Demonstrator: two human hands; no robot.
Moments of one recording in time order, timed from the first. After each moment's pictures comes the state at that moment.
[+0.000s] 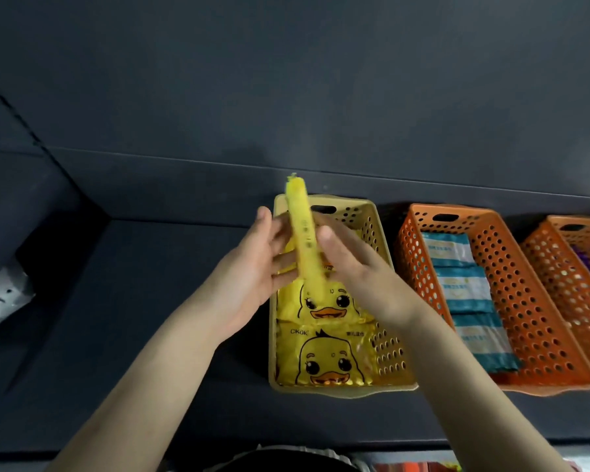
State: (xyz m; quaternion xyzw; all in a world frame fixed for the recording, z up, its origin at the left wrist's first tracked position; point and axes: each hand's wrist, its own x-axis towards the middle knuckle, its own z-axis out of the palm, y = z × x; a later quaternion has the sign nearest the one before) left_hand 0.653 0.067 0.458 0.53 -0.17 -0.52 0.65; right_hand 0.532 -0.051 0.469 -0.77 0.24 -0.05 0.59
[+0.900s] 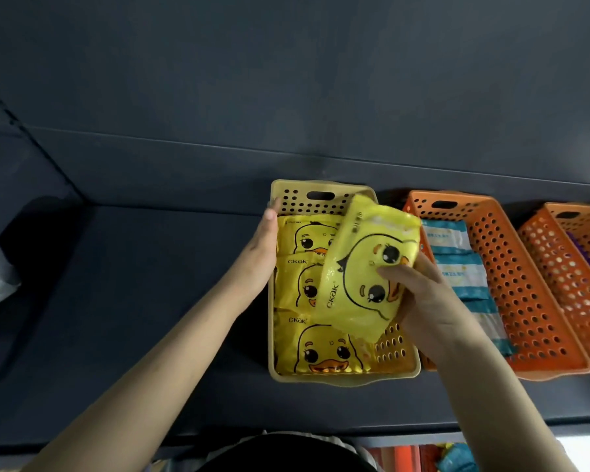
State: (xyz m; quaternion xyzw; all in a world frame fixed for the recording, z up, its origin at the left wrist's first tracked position) left_hand 0.663 0.045 0.400 0.71 -0.27 -0.39 0.51; right_hand 0.475 -0.066 0.444 -0.46 0.38 -0.18 0.78
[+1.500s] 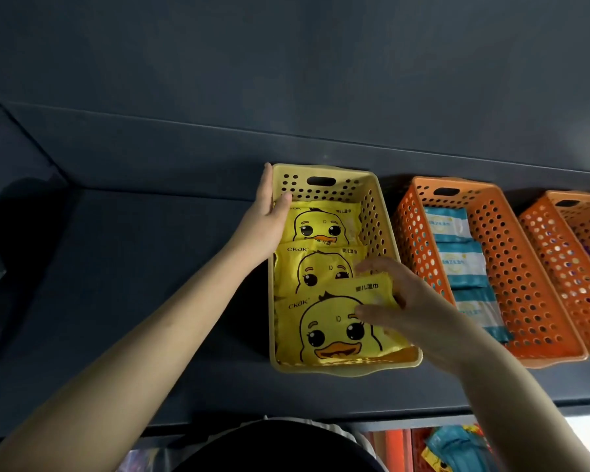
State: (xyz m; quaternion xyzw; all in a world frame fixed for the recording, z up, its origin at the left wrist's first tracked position) left_hand 0.683 0.018 0.398 0.77 -0.31 -0.33 0.45; right_hand 0.461 -0.053 0.445 -0.70 0.42 0.06 0.58
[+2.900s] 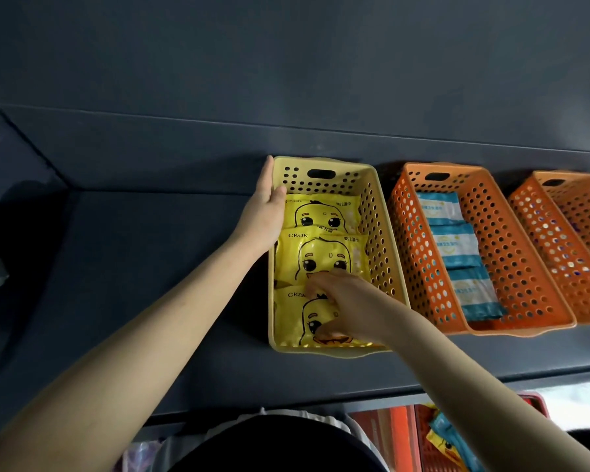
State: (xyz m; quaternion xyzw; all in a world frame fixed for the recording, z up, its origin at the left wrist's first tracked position) left_hand 0.682 0.014 0.391 0.75 -0.30 -0.32 0.49; right_hand 0.495 -0.026 0.406 -0.92 0.21 0.19 0.27
